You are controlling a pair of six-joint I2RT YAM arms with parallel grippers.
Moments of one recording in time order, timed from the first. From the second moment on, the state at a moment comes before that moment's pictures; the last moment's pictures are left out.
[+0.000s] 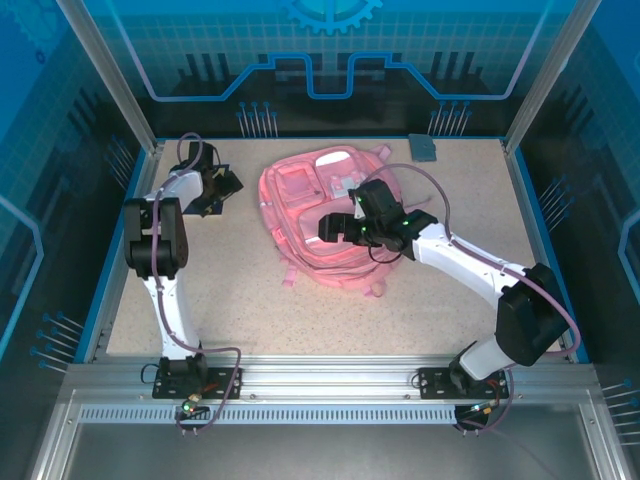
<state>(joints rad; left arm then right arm) 0.10 2.14 1.59 -0.54 0.06 -0.63 0.64 1.51 1.15 -0.44 -0.14 0.63</state>
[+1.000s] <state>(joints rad) -0.23 1.41 0.66 -0.28 0.21 -1.02 0.66 1.61 1.19 -0.44 -0.17 0.63</state>
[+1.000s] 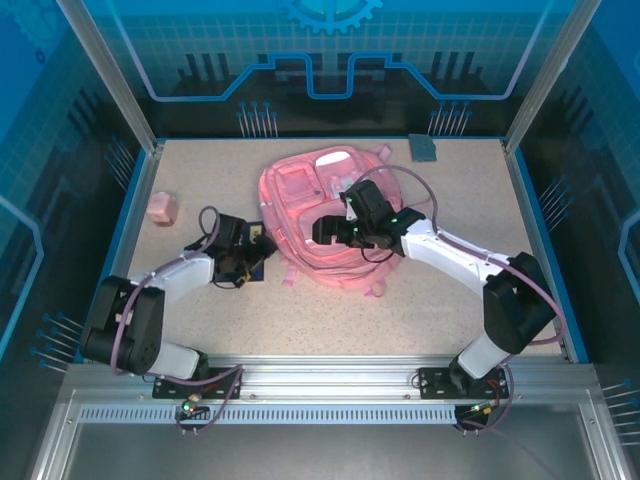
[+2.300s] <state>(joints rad) 0.07 1.51 0.80 -0.54 0.15 -0.74 0.93 2.38 1.98 -0.74 -0.15 0.58</state>
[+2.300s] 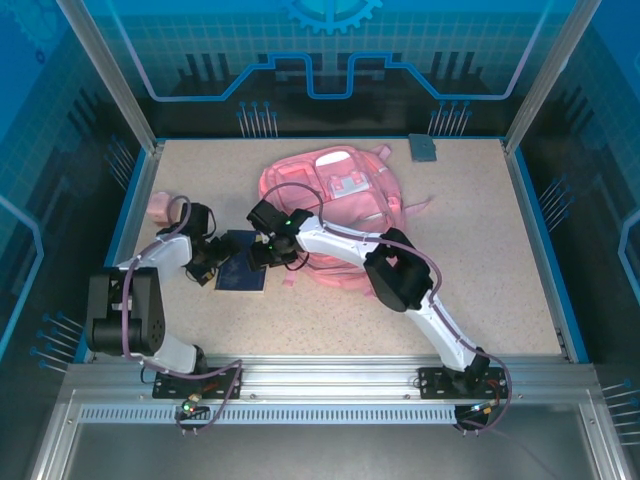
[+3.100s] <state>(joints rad) 0.09 1.49 0.76 -0.53 0.39 -0.68 0.90 2.44 2.08 -0.86 -0.15 0.53</state>
